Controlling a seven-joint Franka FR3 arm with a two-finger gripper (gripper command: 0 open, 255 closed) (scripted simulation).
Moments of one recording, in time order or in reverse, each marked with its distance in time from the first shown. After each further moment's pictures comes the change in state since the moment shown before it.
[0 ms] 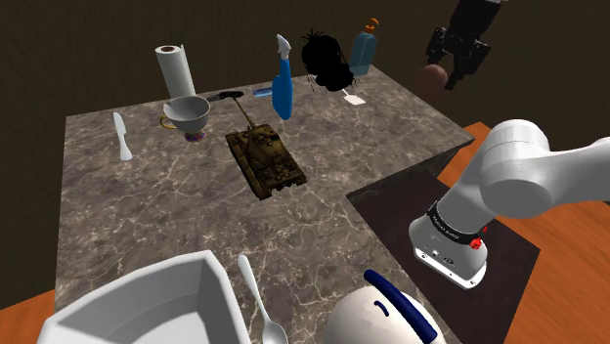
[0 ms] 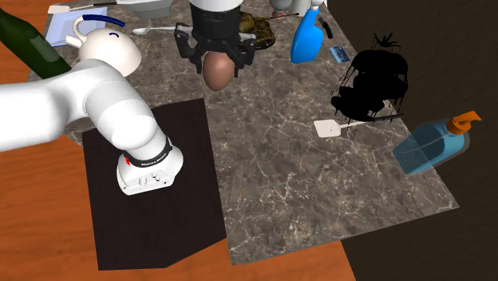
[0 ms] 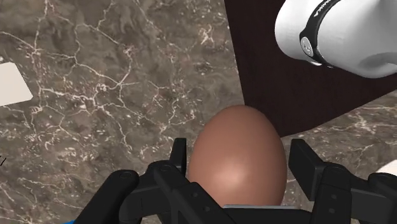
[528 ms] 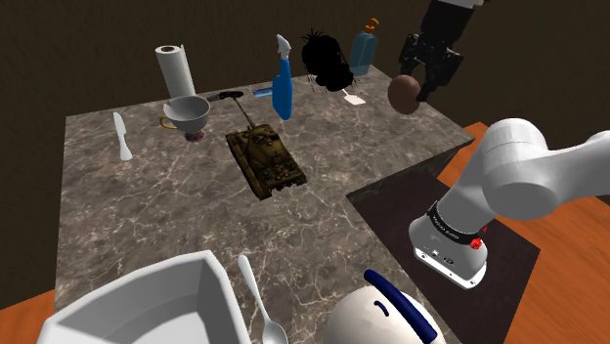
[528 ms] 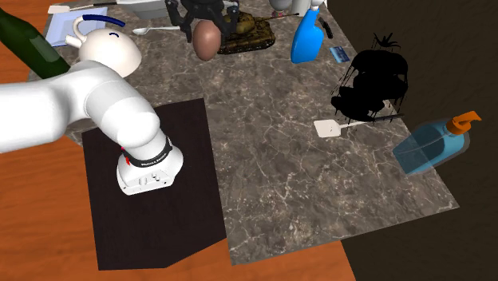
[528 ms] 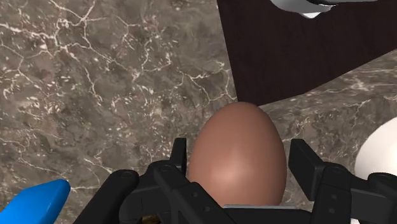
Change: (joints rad) arm 0.086 0.054 0.185 -0.041 0.170 0.093 0.187
